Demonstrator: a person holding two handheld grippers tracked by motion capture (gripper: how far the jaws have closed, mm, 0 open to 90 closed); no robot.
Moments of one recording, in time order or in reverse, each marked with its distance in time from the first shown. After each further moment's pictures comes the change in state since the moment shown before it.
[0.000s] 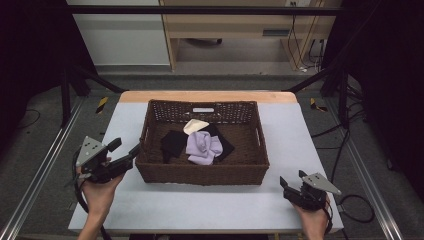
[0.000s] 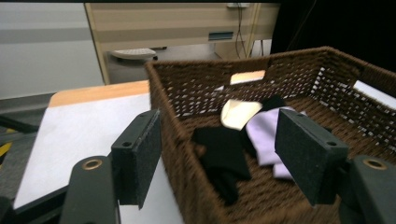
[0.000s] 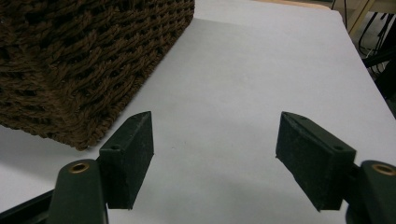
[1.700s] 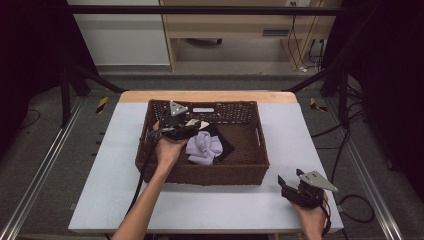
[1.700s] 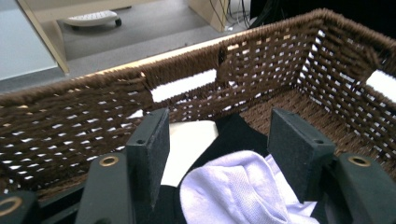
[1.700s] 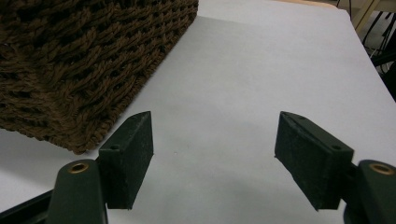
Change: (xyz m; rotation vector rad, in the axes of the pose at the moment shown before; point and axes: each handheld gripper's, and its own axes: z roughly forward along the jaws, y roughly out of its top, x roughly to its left) left arm -0.085 0.032 0.180 0.229 -0.075 0.095; right arm 0.002 0.002 0.007 0.011 0.007 -0.010
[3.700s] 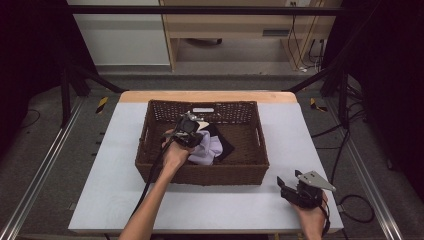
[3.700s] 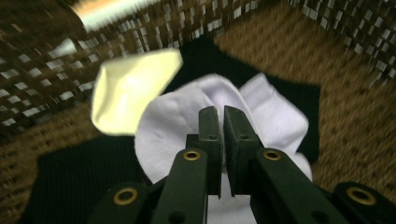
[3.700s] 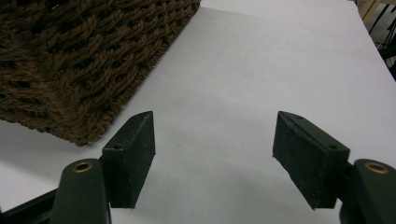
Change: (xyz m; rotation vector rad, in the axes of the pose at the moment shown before) left arm -0.019 -0.013 0.024 0.246 -0.065 0.072; right arm 0.002 -0.001 0.001 0.029 0.008 -0.006
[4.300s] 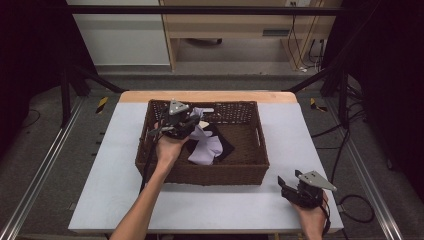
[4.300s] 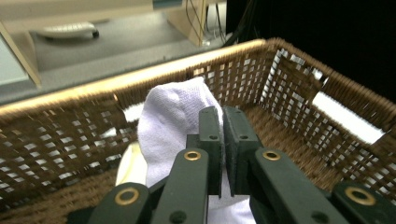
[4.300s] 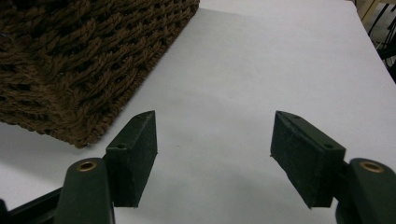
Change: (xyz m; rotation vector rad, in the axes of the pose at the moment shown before) left arm 0.009 0.015 -0.059 -0.339 -0.031 -0.082; right arm -0.001 0.000 -0.001 -0.002 0.002 0.011
